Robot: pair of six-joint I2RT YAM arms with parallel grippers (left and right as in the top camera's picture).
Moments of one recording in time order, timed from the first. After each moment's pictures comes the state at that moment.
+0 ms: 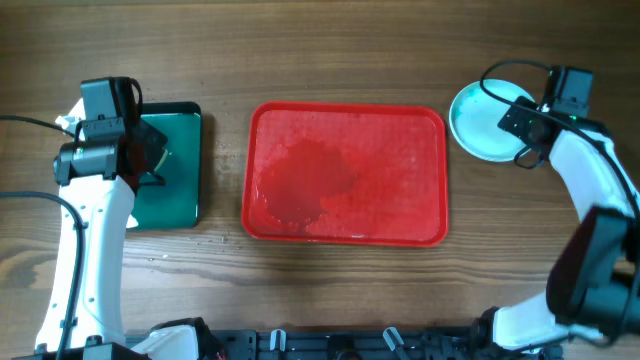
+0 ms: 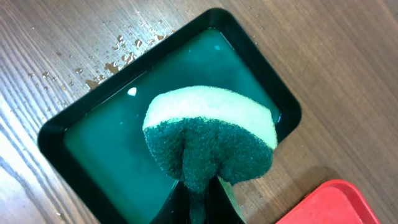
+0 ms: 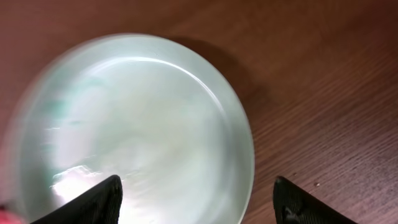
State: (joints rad) left arm 0.13 1.37 1.17 -0.86 -0.26 -0.77; right arm -0.24 1.69 1.11 -0.42 0.11 0.34
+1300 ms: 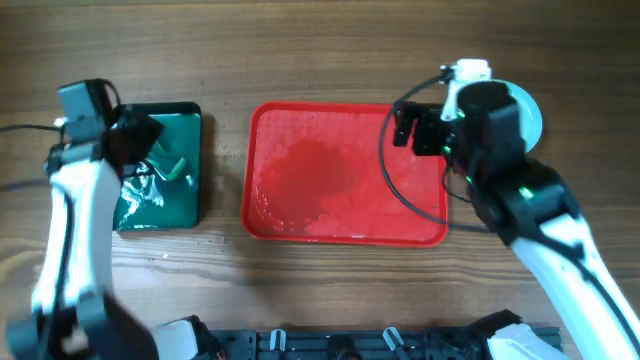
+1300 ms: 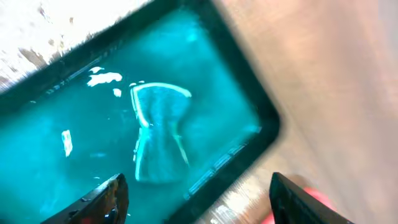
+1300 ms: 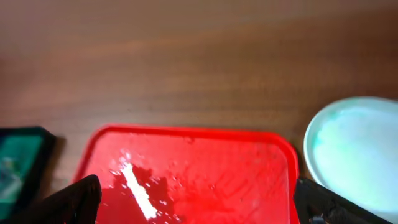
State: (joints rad) left arm 0.28 1.47 1.10 -0.63 0.02 -0.74; right arm 0.37 1.17 1.11 -0.54 0.09 0.34
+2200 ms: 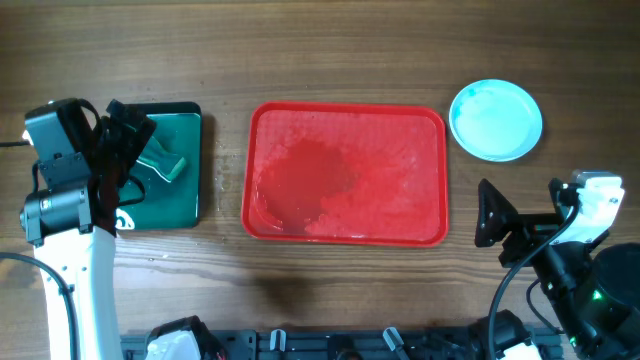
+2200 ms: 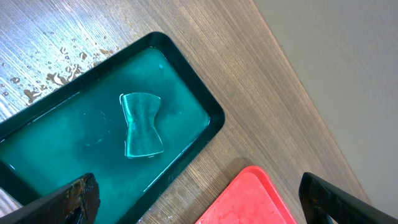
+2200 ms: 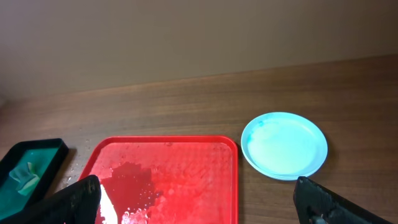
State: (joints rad) left arm 0.28 1.16 1.10 -0.74 0.03 -0.74; right arm 0.37 0.54 1.11 -0.94 0.21 0.28
